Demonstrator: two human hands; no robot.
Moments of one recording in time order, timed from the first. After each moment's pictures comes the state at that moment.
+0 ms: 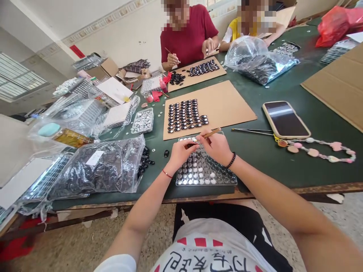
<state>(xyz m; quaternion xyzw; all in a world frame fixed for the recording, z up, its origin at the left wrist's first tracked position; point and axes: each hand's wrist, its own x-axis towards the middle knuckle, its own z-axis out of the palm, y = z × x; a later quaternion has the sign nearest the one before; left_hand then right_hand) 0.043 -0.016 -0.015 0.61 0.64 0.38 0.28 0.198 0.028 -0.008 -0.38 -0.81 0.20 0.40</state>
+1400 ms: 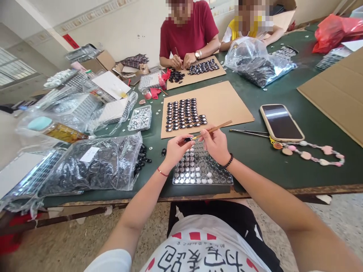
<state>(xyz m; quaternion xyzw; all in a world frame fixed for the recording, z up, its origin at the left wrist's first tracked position) 0.044 -0.018 -0.006 0.57 0.57 0.49 0.34 0.191 0.025 -0.003 -0.34 -0.62 0.47 0.53</state>
